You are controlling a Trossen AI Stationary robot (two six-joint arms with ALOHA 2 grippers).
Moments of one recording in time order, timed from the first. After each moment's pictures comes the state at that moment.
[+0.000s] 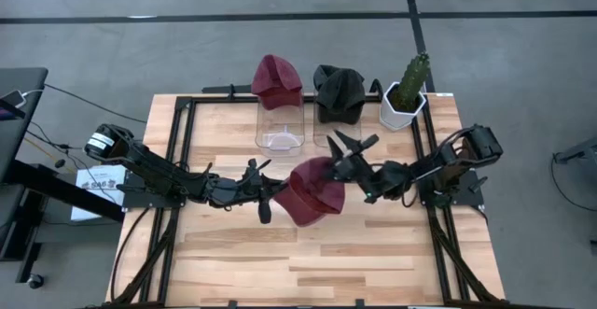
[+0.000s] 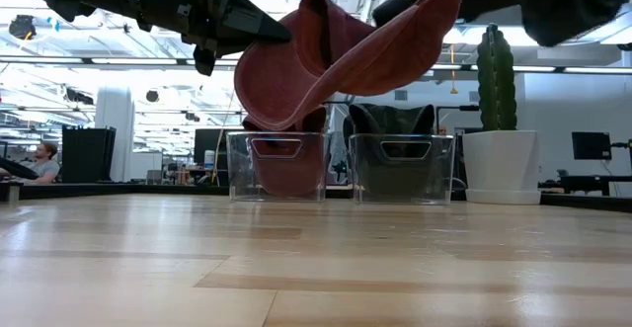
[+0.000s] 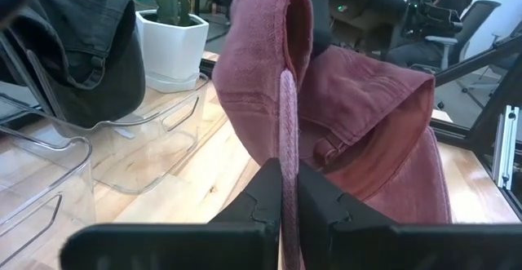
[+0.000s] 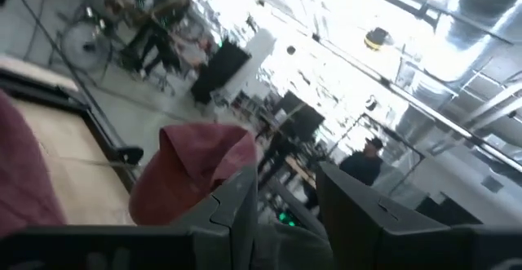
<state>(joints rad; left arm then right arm) -0.37 1.43 0.55 0.71 -0.60 -0.23 0.24 1.63 0.63 1.47 1.08 -1.18</state>
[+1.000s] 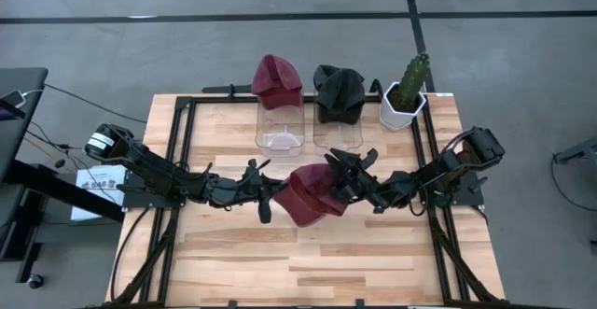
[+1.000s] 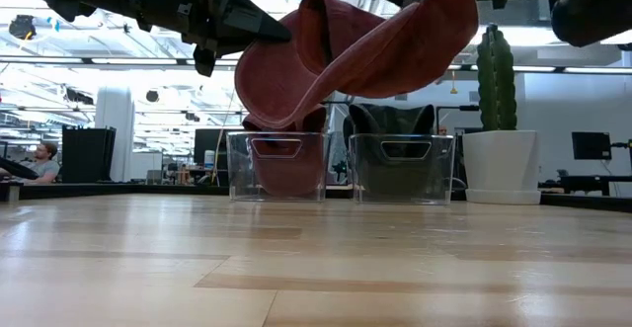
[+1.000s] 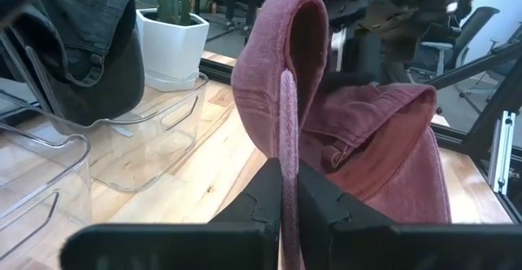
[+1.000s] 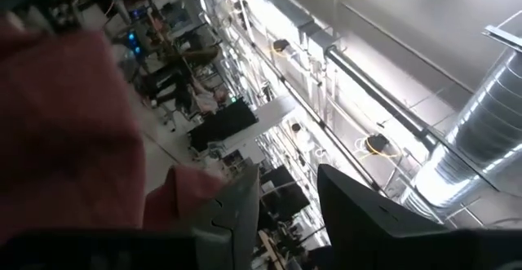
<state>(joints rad) -0.36 1.43 0.55 0.71 -0.60 -0.24 0.36 1.63 0.58 1.57 0.93 -1.57</state>
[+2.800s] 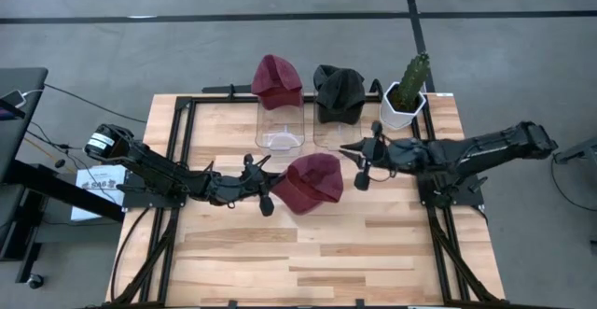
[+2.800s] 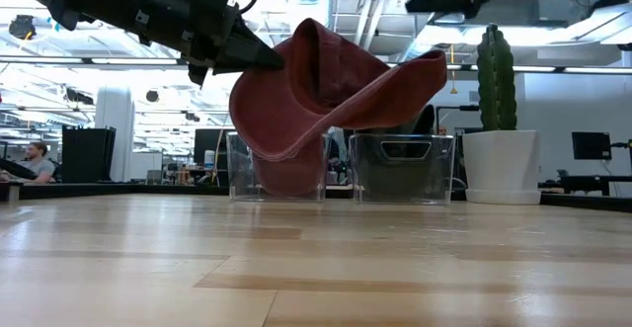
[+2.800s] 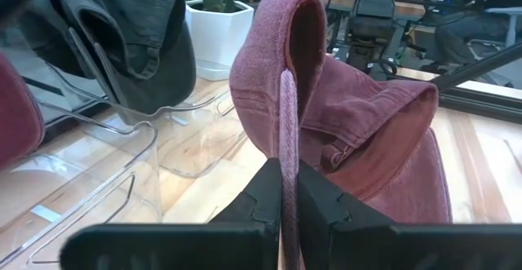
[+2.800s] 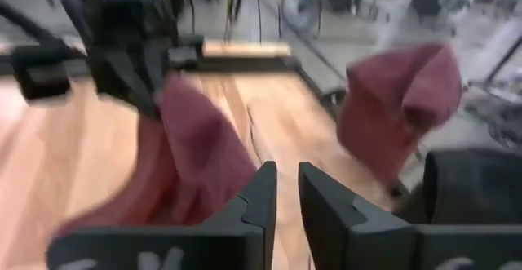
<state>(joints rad) -0.33 1.43 0.53 0.64 -0.68 -0.19 0.16 1.01 0.76 -0.09 0.47 -0.05</state>
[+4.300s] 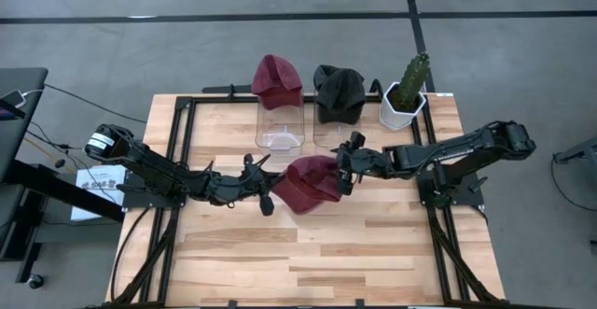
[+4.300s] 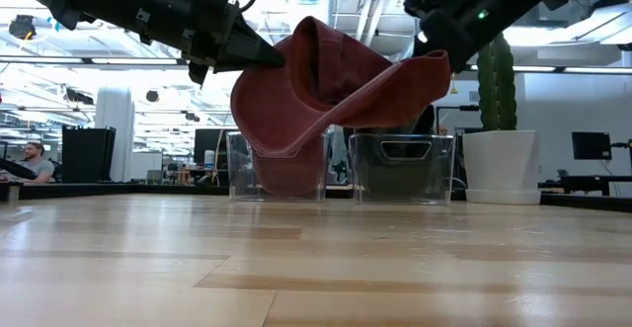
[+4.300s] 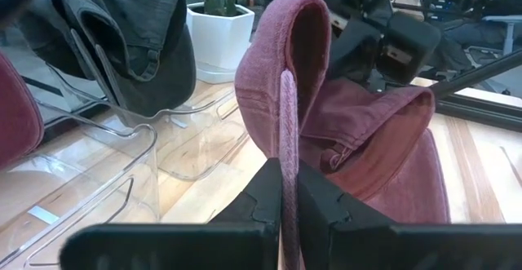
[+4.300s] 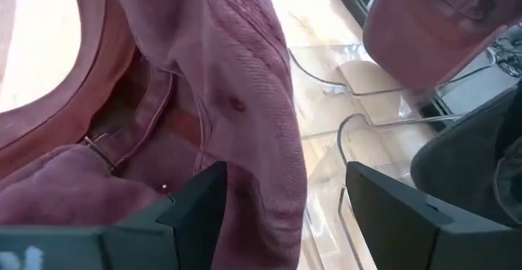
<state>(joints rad) -0.33 1.43 0.53 0.66 -0.68 -0.20 0.07 1.31 0.76 -0.13 0.42 0.02</state>
